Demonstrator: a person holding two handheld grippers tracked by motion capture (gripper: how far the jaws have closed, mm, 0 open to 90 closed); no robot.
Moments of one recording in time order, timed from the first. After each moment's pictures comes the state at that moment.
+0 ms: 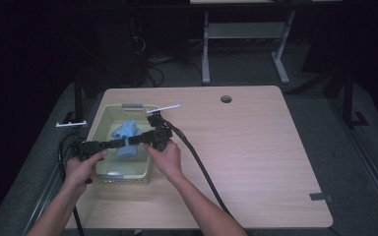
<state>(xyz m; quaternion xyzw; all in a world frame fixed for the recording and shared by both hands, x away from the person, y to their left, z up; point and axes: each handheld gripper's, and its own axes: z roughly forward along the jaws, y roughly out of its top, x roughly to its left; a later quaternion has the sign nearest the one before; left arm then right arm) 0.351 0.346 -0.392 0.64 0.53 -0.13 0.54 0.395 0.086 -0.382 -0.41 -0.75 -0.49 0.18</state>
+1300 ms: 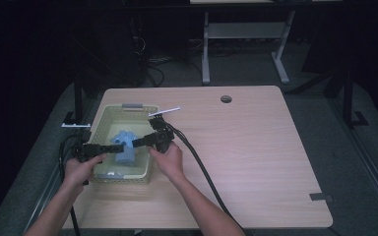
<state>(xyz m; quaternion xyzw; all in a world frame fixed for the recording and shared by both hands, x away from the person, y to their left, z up) 0.360 0.349 -0.409 0.68 0.55 -0.13 0.47 0.401 0.081 -0.399 -0.43 -0.76 -0.46 0.17</state>
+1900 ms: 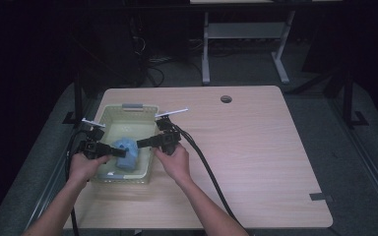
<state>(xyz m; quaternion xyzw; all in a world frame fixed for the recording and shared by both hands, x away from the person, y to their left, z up) 0.381 0.327 -0.413 0.75 0.58 -0.08 0.32 0.390 0.061 -0.392 -0.42 -0.75 -0.48 0.16</state>
